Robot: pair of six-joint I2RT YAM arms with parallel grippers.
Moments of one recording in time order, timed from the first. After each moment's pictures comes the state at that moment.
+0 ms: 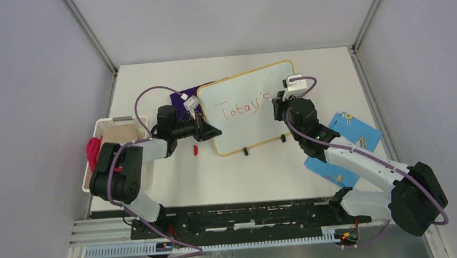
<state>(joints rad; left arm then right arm) -0.23 1.62 0.64 0.53 0.91 -0.26 0.63 1.17 0.72 0.24 0.43 0.21</state>
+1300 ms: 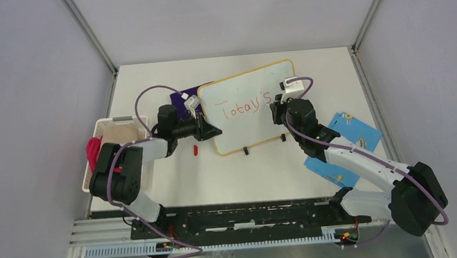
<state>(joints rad) -0.24 1.61 0.65 0.51 0.89 -0.25 0.63 1.17 0.72 0.18 0.36 0.22</state>
